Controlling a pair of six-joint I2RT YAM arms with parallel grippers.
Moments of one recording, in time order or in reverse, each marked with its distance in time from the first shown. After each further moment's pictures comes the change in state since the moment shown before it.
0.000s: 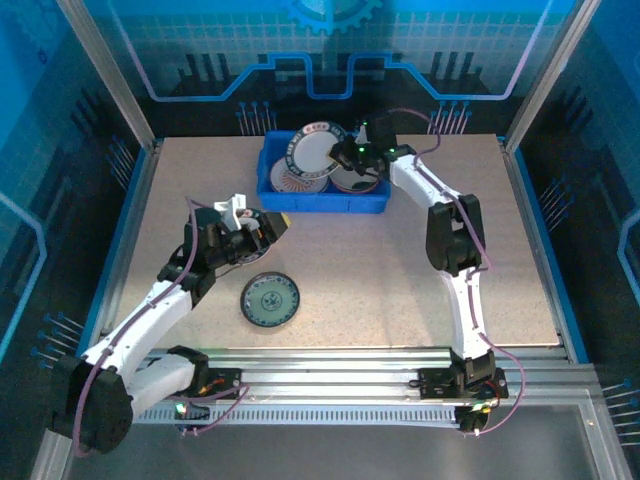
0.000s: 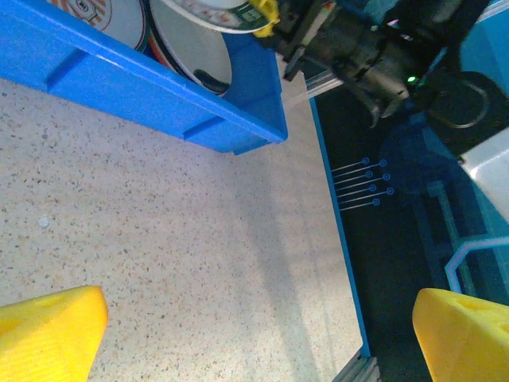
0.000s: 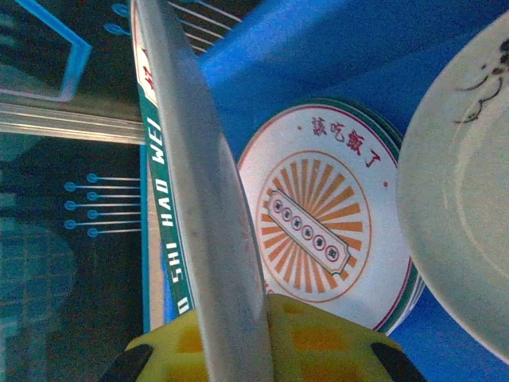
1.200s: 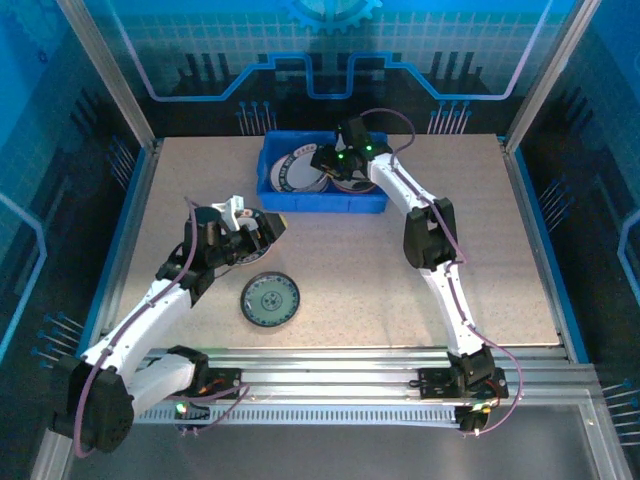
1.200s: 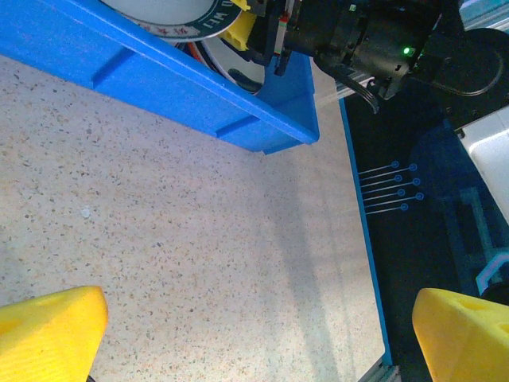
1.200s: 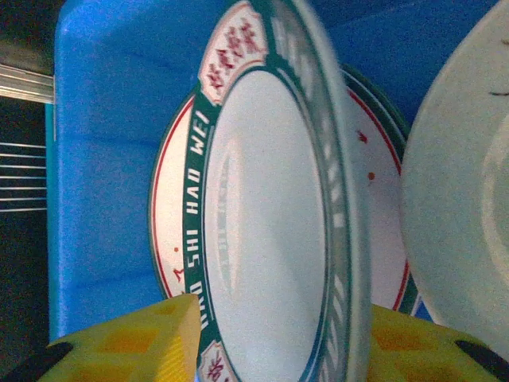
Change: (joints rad) left arm 0.010 0.001 0.013 -0.083 -0.044 0.032; right arm 0.074 0.220 0.370 -0.317 0.131 -0.162
